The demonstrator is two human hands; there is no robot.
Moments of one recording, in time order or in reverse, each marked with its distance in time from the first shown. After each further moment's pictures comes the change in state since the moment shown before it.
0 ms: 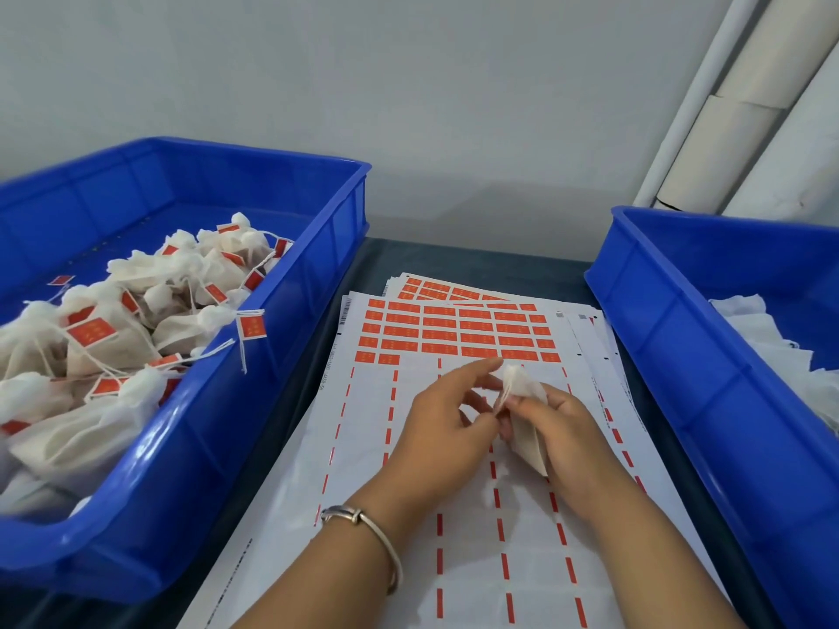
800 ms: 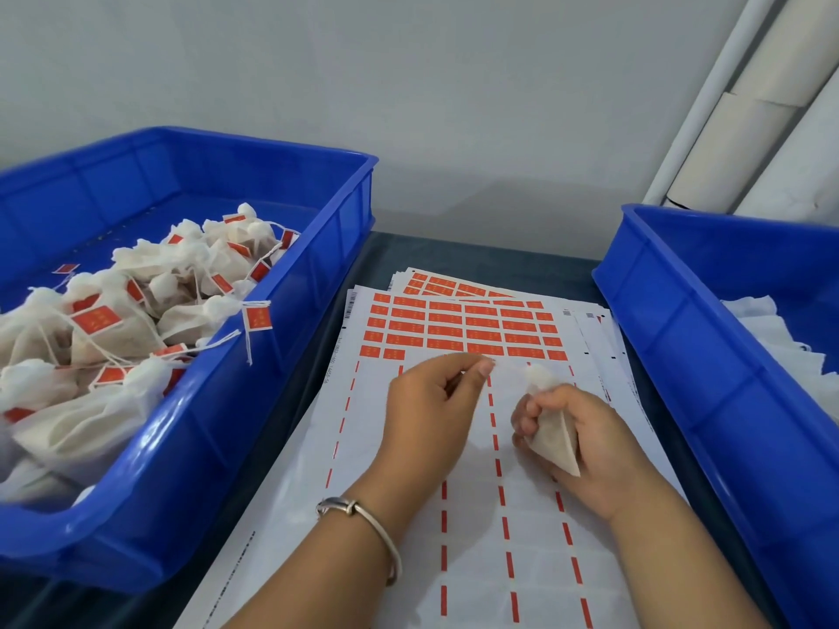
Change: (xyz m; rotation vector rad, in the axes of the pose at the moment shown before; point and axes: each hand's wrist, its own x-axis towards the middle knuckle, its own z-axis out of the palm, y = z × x) left_hand 0.009 -0.005 -0.004 0.065 0.280 -0.027; right_hand 0.005 0.001 -0.016 0.355 -0.161 0.096
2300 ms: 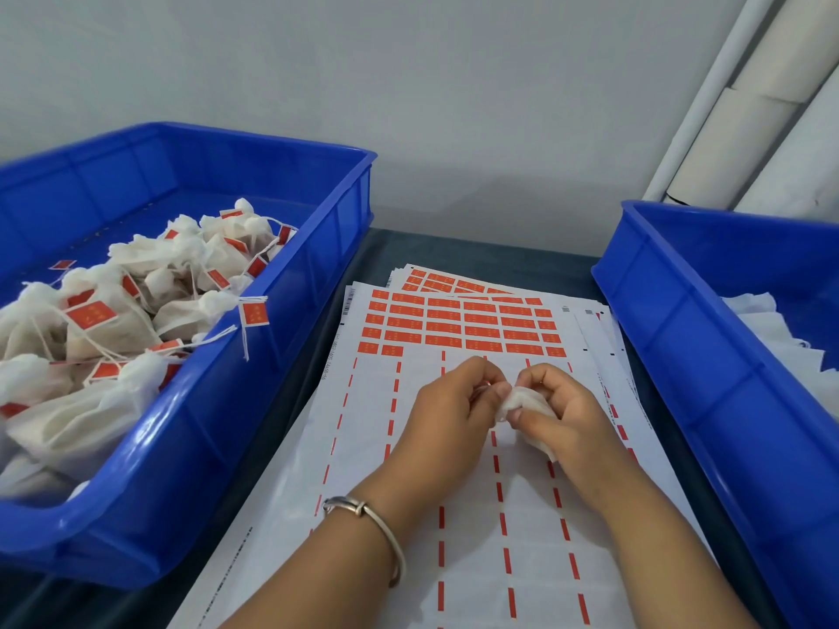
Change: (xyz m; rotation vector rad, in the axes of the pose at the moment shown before) left_hand -0.007 0.005 0.006 0.045 -0.240 0.053; right_hand -0.004 0.004 0.008 -0.499 0.061 -0.304
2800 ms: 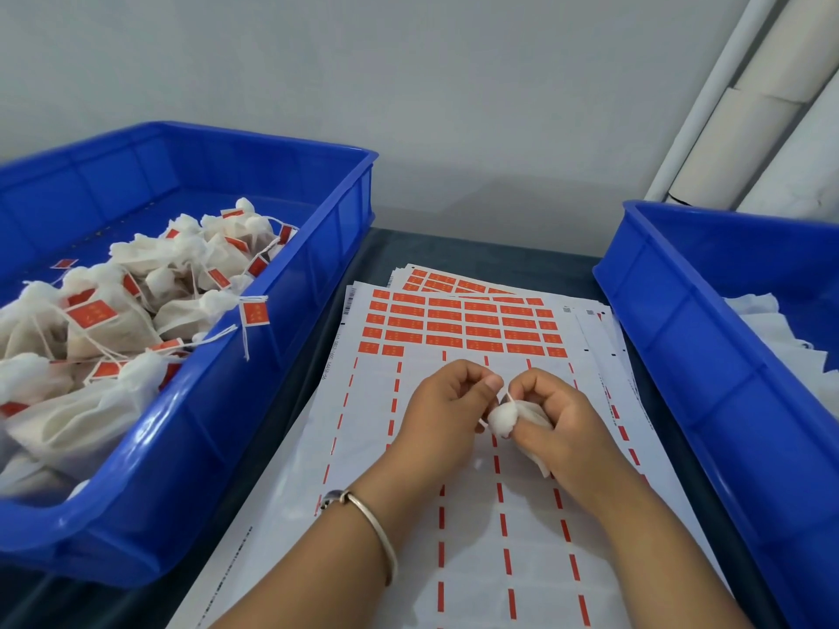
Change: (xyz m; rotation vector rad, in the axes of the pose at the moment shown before) left_hand 0.004 0.002 0.000 -0.322 0.009 -0.217; right_hand -0.001 0.003 0.001 -0.112 -0.046 -0.101
